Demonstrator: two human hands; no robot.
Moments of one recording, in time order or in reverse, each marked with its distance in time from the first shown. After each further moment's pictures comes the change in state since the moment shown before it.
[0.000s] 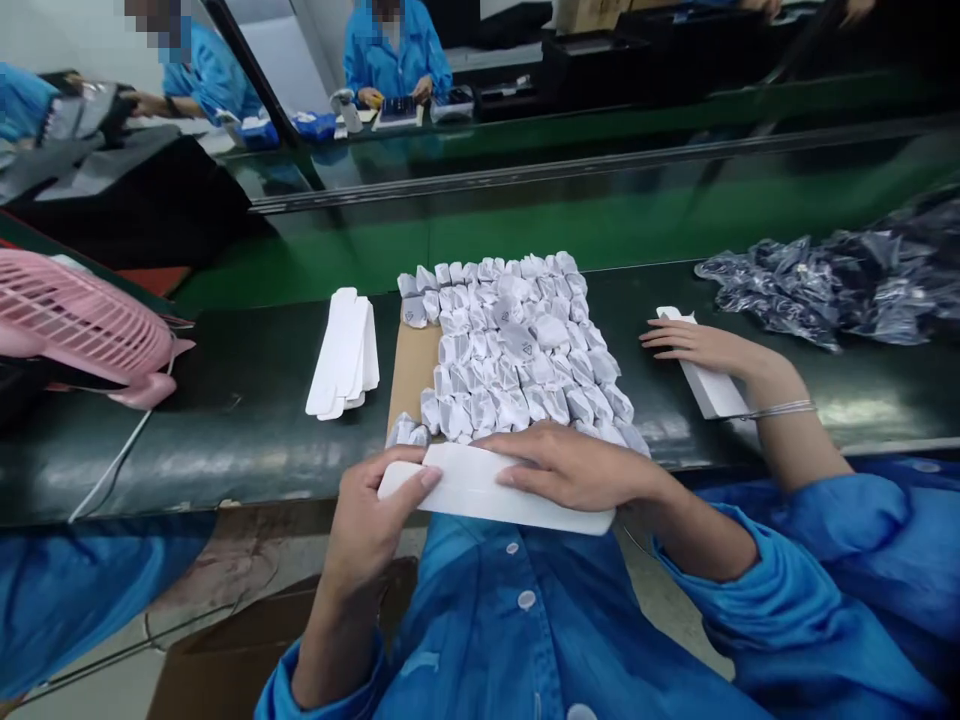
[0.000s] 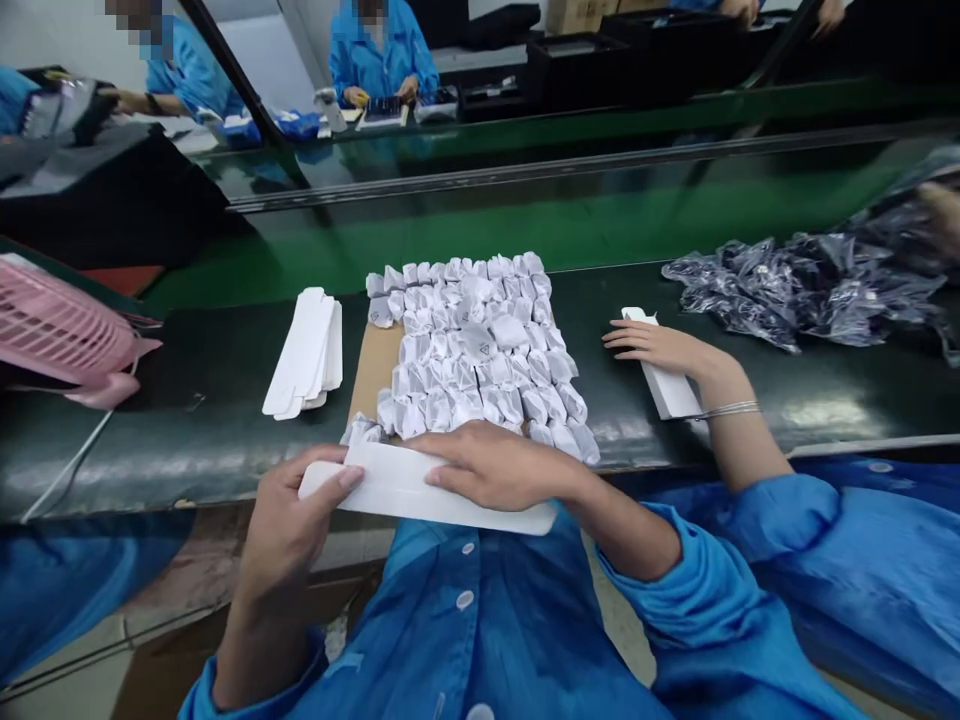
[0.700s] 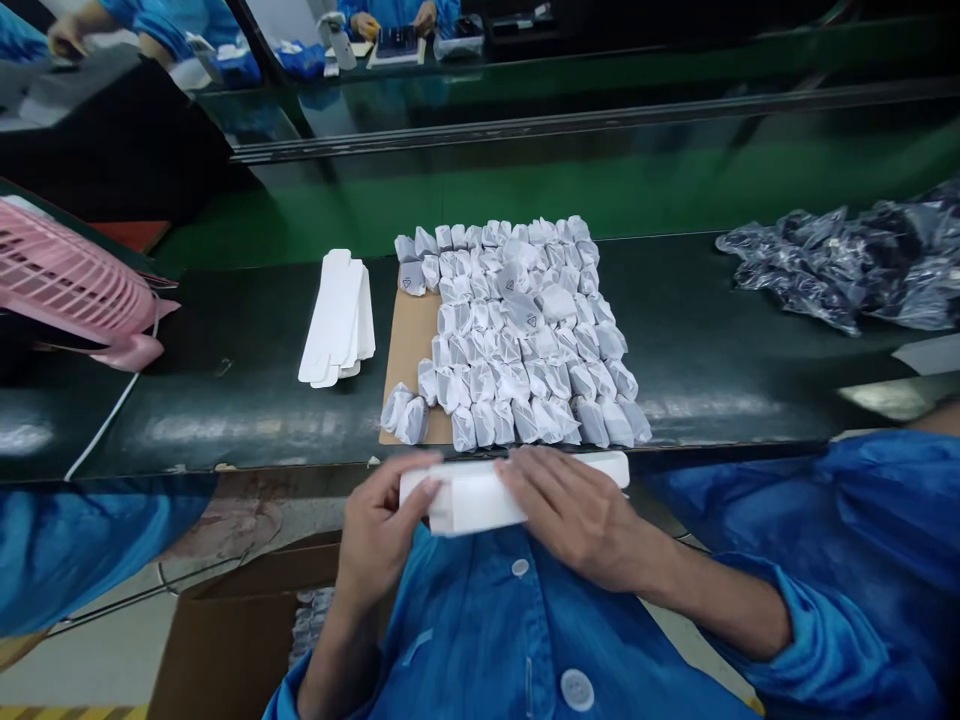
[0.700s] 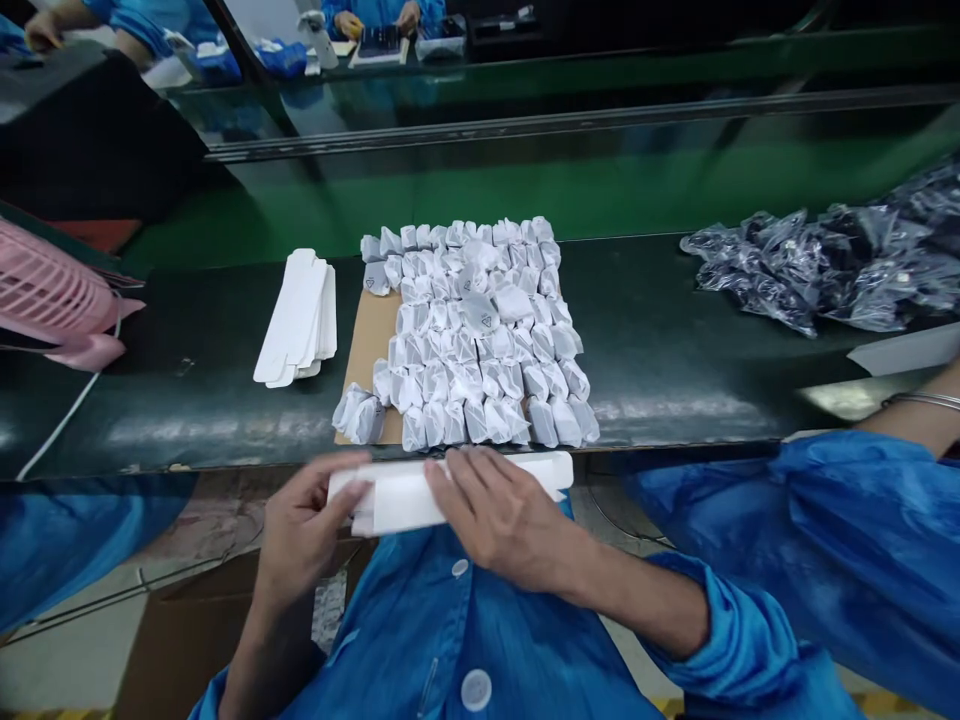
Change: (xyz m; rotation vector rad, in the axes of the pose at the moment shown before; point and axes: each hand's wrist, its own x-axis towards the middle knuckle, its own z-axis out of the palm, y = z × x) left_hand -0.042 -0.011 -0.002 0.152 -0.060 0.047; right_hand -0.048 -0.003 0.069 -0.871 0.506 -0.251
